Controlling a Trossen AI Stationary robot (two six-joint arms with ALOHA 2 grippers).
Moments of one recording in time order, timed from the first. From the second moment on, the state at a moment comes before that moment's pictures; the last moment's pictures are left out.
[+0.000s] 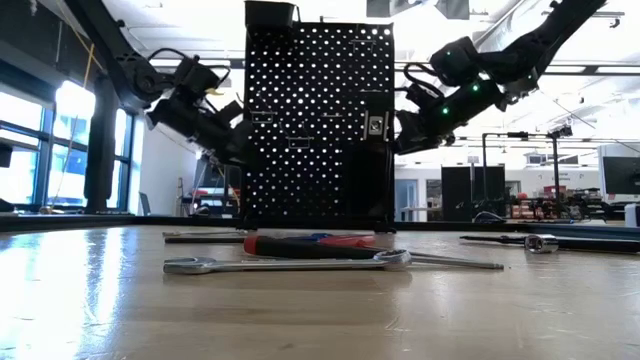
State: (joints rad) left arm 0.82 1.52 0.65 0.47 0.15 0.05; right arm -0.69 1.44 0.73 0.30 0.08 -0.09
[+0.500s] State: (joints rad) left arm 0.81 1.31 0.65 0.13 0.15 0.11; right arm -0.68 1.21 0.73 0.02 0.08 -0.09
